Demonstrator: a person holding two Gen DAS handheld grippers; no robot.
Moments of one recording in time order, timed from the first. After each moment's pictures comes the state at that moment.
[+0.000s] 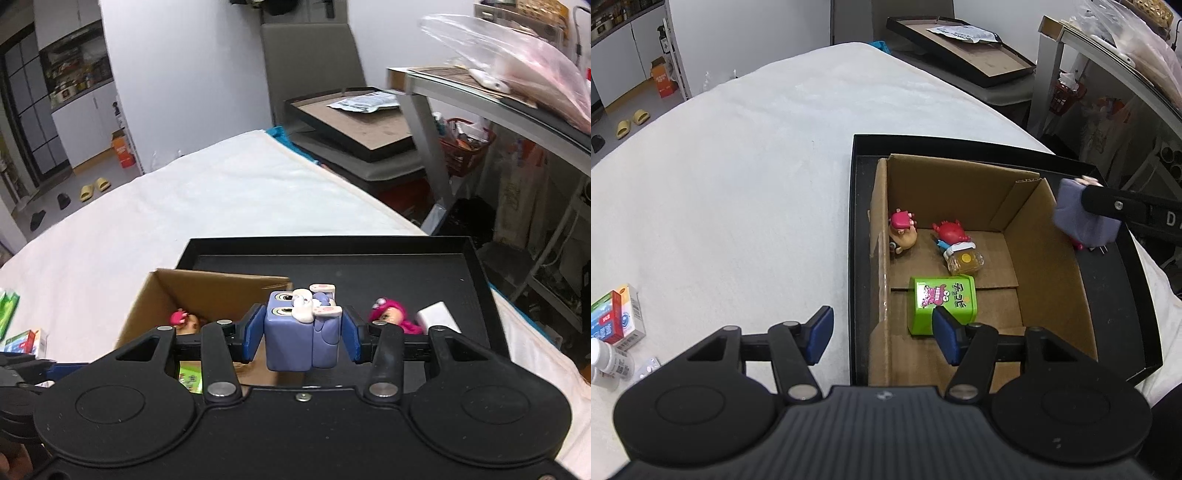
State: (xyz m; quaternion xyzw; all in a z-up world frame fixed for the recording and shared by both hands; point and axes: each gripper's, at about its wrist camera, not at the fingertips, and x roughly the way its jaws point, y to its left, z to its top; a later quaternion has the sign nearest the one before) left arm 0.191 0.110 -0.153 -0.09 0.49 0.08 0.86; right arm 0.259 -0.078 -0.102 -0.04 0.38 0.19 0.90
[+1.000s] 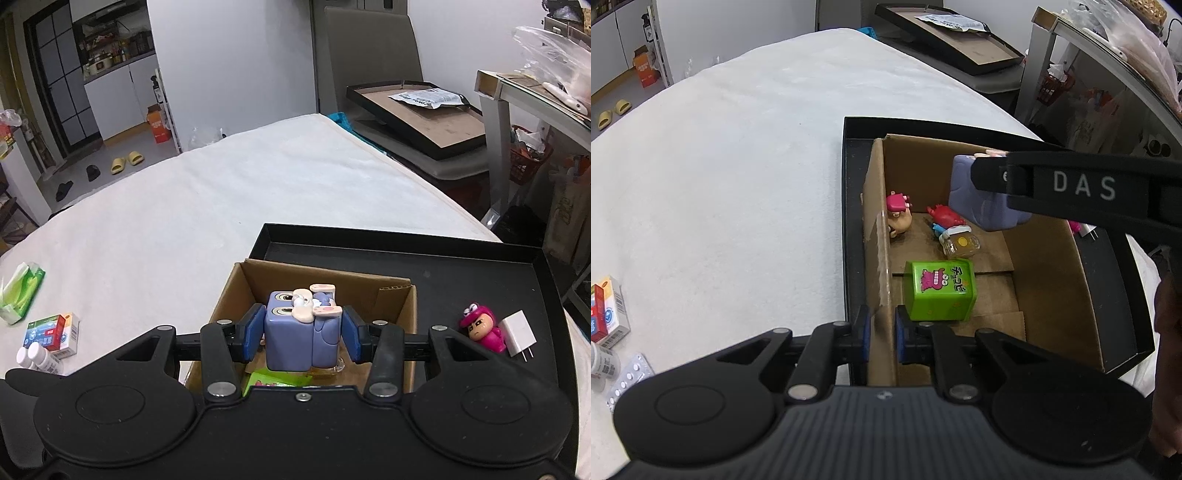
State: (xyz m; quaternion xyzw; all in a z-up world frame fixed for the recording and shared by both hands) left arm 0.188 0.119 -0.164 -0.11 0.51 0.05 0.85; right arm 0.248 0.000 -0.110 -0.06 0.40 0.24 0.88
